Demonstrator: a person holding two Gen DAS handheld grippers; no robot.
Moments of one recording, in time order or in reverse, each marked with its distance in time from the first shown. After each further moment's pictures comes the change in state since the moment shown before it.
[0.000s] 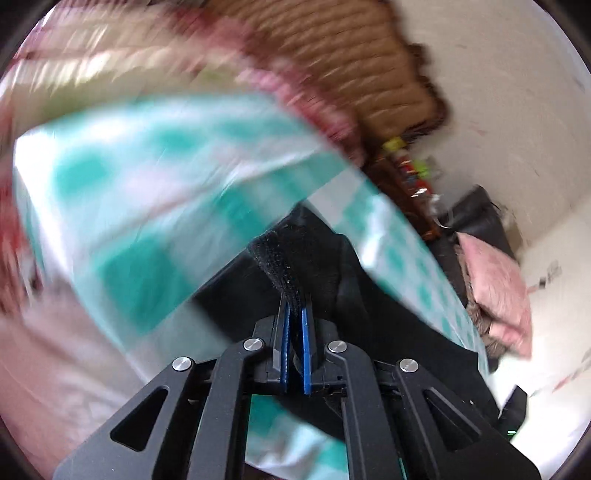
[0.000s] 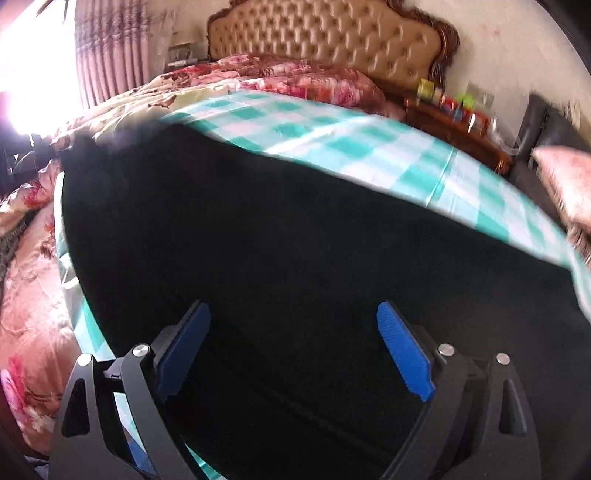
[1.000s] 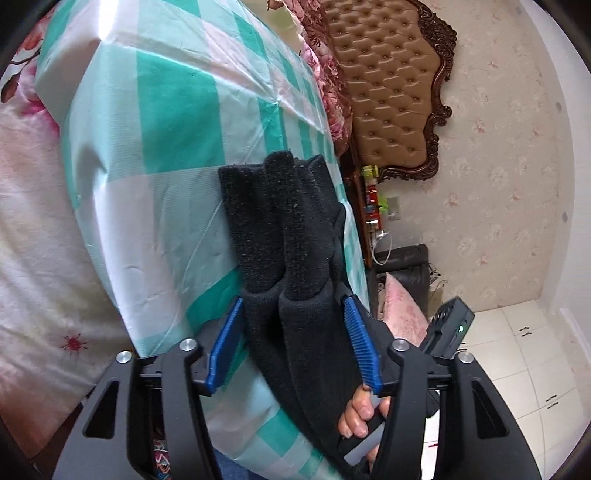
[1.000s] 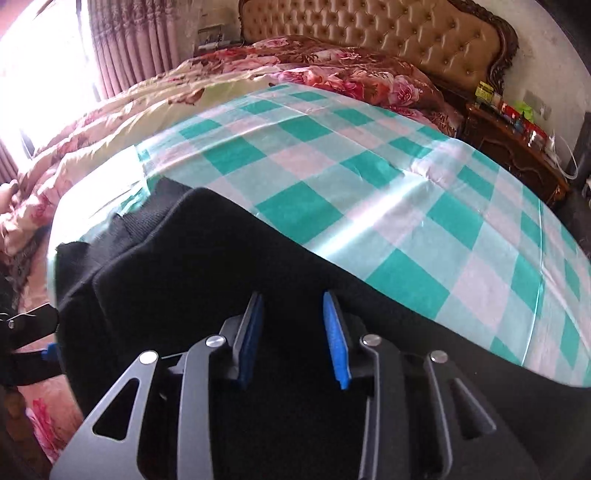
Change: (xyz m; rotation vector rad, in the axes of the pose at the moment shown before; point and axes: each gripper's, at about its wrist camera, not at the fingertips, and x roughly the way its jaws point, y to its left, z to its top) left arm 0.014 0.041 -0.047 -0.392 0.028 -0.347; right arm 0.084 0.059 0.117 -0.065 0.072 0.121
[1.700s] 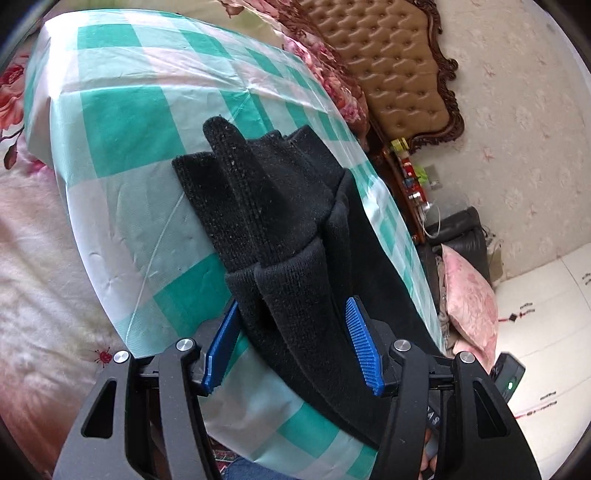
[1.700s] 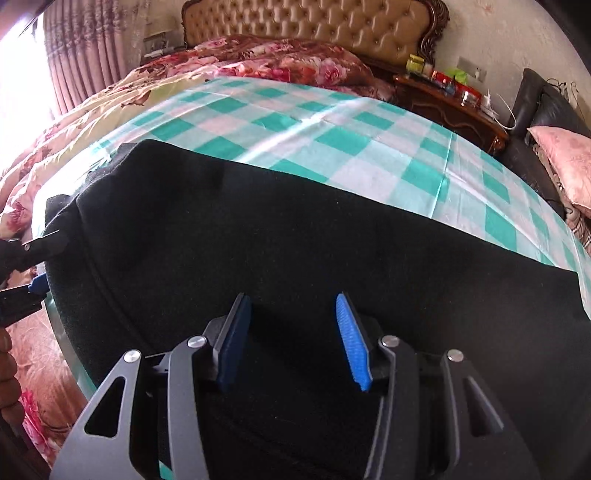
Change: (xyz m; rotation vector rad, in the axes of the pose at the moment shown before) left arm 0.017 -0.039 -0.018 0.213 -0.008 0.254; right arm -0.057 -0.041 -0.086 0.098 0.020 -0.180
